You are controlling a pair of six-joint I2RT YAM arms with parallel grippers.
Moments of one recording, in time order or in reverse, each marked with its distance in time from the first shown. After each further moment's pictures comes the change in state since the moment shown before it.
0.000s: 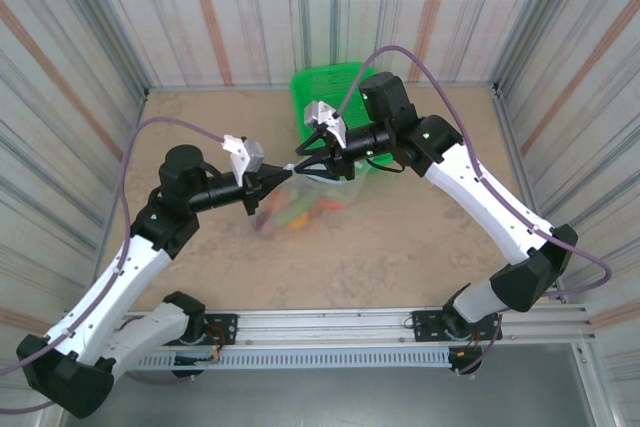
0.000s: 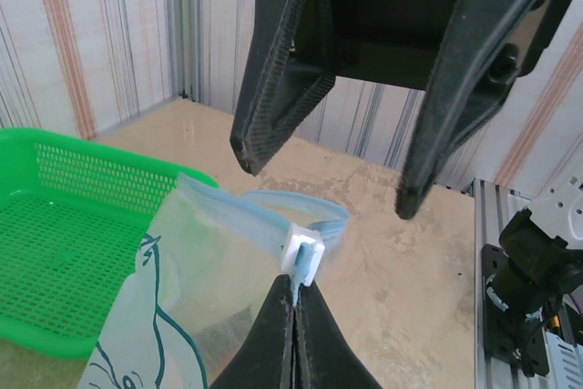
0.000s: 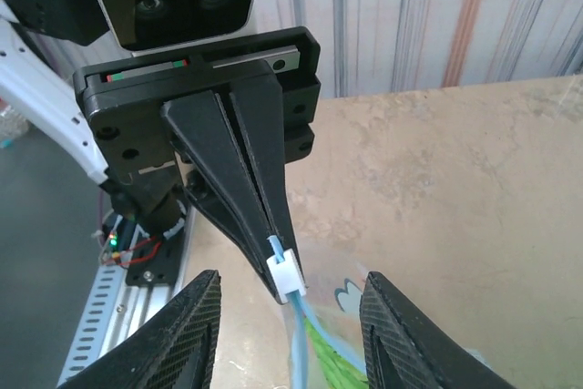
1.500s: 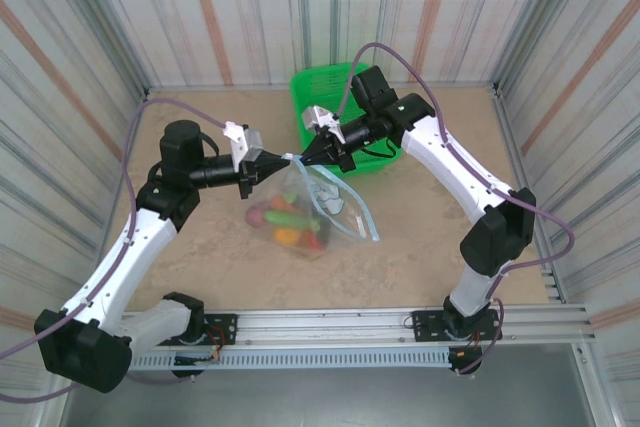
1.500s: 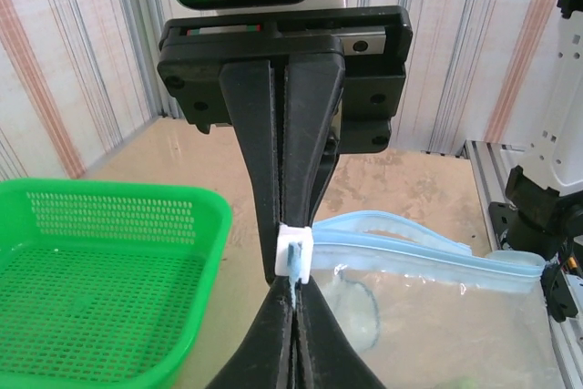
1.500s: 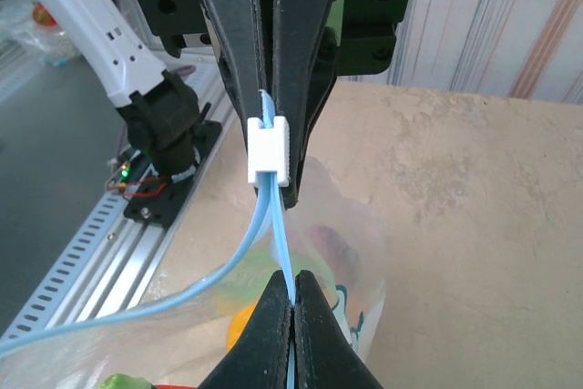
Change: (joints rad) left arm 0.145 0.168 0.107 -0.025 0.257 0.246; right arm -0.108 0.244 0.129 -0.205 -0.245 -0.456
